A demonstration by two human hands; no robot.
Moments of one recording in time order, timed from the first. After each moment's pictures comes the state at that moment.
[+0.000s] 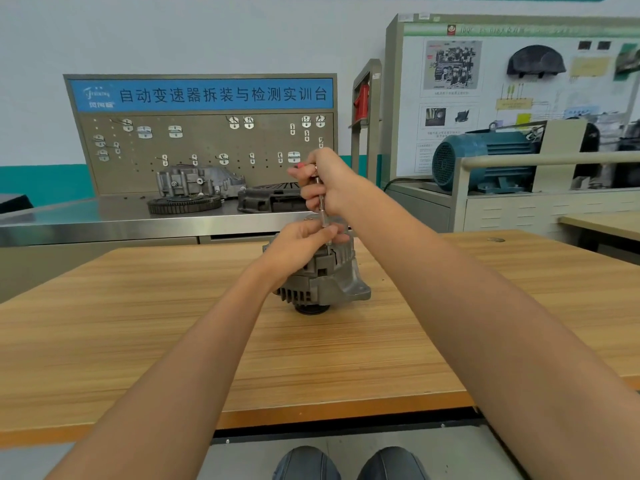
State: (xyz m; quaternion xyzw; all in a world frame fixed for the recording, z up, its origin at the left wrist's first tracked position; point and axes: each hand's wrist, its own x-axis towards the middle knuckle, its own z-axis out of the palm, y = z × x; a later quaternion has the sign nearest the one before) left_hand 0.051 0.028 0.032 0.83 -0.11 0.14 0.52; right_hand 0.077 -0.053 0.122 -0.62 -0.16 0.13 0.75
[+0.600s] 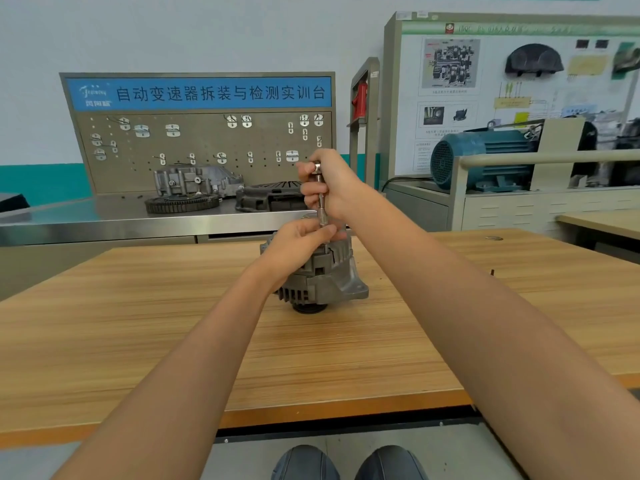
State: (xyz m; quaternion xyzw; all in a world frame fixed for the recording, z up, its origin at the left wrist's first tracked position) left_hand 0.052 0.026 0.030 0.81 -0.11 0.15 0.56; right_hand 0.081 -0.059 0.114 -0.55 -0.18 0.15 0.80
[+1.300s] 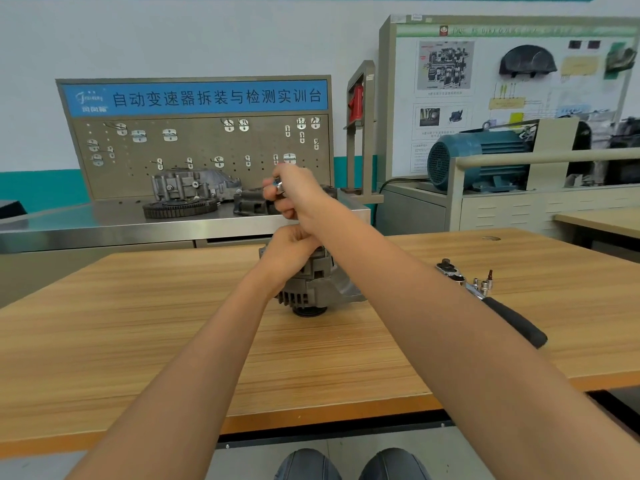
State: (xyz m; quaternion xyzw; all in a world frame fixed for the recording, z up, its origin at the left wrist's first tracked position) left_hand 0.045 0.023 0.029 0.81 -0.05 0.19 0.55; right_hand 0.059 -0.029 0.109 -0.67 -0.21 0.08 0.70
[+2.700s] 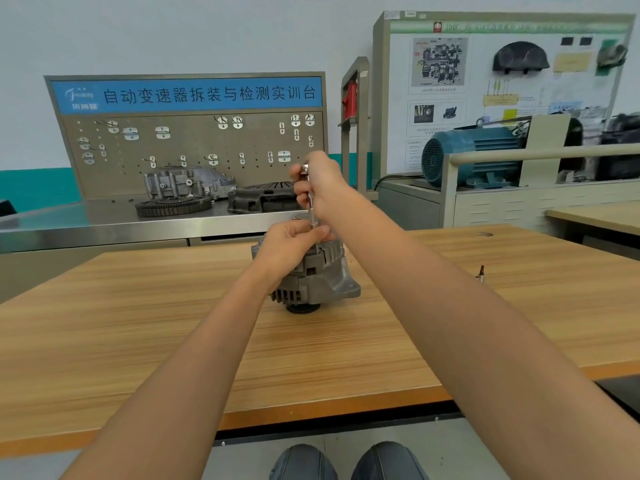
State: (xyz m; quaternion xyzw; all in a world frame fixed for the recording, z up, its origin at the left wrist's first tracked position) left_hand 0.048 0.019 0.030 0.80 -0.09 0.19 0.56; right_hand 0.075 -0.054 0.115 -0.55 -0.13 0.08 0.82
